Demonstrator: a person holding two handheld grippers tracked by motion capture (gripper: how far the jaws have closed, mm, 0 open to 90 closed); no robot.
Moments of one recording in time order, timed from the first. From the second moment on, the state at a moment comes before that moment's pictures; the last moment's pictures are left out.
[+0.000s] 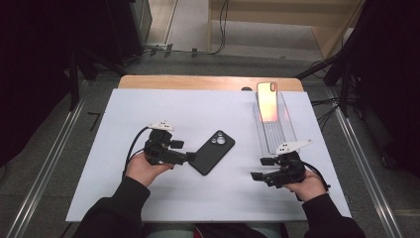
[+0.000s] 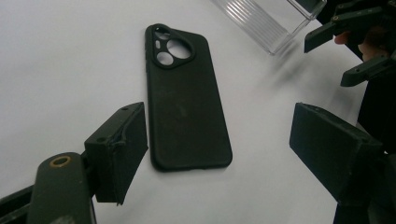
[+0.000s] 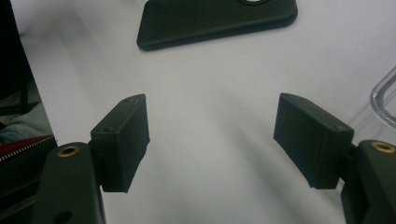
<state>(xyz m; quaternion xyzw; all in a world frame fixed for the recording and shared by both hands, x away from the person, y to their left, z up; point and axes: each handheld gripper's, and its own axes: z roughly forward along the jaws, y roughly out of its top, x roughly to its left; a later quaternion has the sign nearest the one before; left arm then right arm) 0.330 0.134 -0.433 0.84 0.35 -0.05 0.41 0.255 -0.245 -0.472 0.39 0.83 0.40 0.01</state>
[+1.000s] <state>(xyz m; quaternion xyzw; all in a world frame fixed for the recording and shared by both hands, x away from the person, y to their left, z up) 0.356 0.073 -0.443 0.86 0.35 -0.01 0.37 0.256 -0.244 -0.472 0.39 0.83 0.40 0.01</state>
